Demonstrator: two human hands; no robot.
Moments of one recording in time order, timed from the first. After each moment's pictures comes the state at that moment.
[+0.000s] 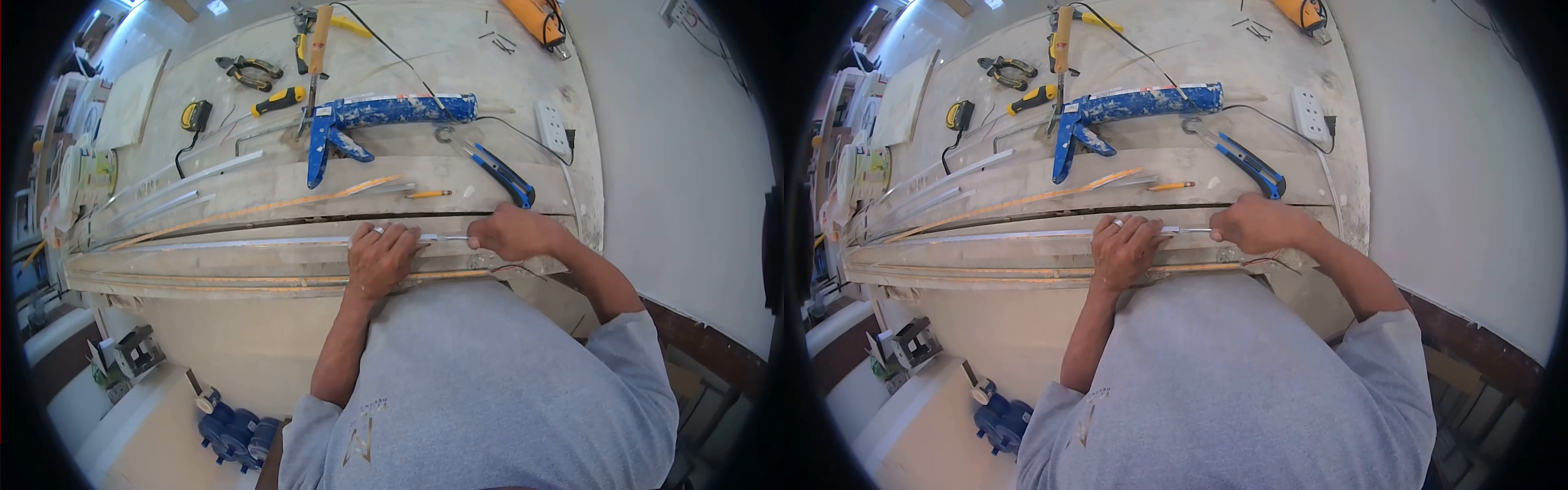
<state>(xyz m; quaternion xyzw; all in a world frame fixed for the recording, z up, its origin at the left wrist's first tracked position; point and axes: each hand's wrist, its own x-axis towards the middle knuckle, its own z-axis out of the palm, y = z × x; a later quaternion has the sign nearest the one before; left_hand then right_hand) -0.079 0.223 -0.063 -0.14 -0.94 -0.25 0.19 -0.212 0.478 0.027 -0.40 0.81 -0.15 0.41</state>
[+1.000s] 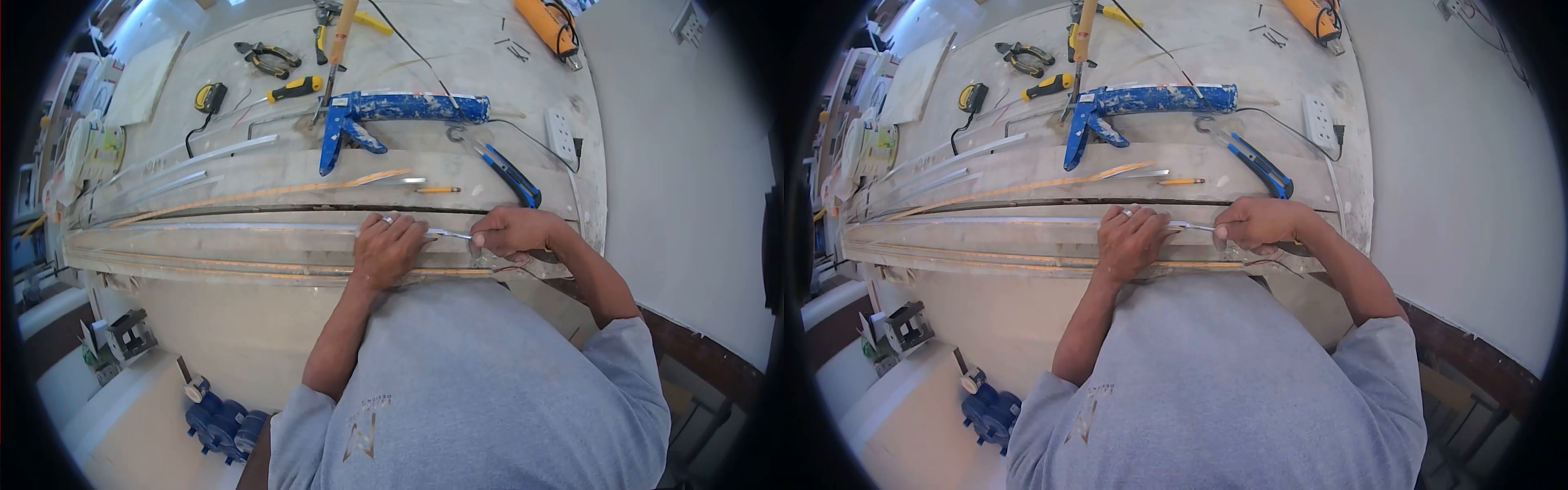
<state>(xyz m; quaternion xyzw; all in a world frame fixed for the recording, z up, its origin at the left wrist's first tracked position) -0.079 0.222 -0.060 -0.14 -0.94 -0.25 0.19 -0.227 0.476 0.019 -0.15 0.65 -0.29 0.69</state>
